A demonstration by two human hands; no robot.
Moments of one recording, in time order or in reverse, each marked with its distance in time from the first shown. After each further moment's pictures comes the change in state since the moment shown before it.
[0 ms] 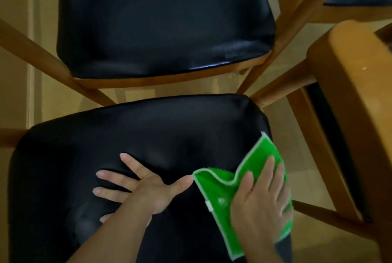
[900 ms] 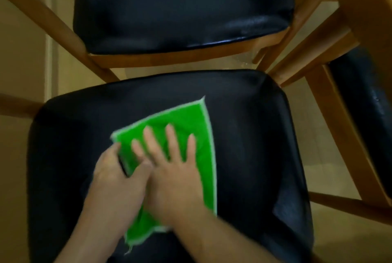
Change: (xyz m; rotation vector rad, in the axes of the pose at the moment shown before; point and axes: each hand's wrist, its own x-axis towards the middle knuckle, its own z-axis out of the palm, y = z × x) left_hand 0.000 -0.079 0.001 -0.363 0.597 0.360; right_hand -0.072 -0.109 0.028 -0.202 -0.314 -1.204
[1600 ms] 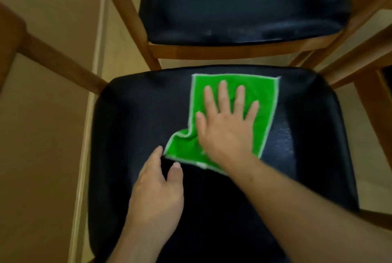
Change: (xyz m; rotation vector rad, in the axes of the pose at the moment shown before) left_hand -0.037 -0.041 -0.029 -0.102 -0.048 -0.053; right_hand 0.045 0.017 -0.014 -0.047 0.266 0.358
